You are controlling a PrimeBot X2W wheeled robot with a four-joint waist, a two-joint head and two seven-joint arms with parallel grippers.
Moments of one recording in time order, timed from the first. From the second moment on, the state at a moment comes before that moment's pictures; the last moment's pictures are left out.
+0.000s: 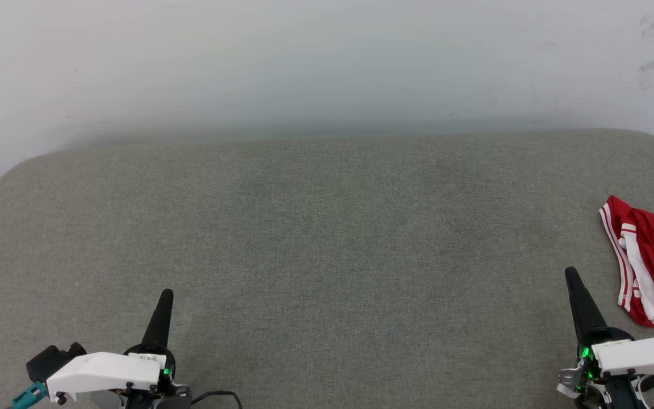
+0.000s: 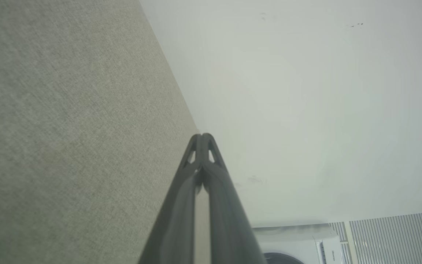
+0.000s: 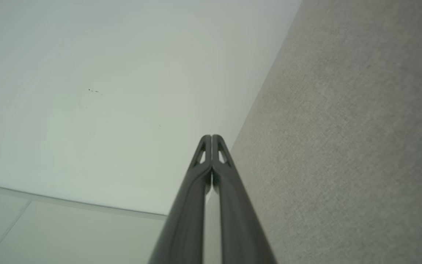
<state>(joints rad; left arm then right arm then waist) -0.04 0.07 0.06 0.20 -1.34 -0.10 0.01 -0.05 -0.07 -0.06 0.21 1.34 0.13 0.01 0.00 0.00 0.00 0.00</state>
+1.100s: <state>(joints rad) -0.09 0.07 0.08 0.24 -1.59 -0.12 0.08 -0.10 -0.07 -0.08 0.24 1.59 0.13 0.08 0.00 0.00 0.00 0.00</state>
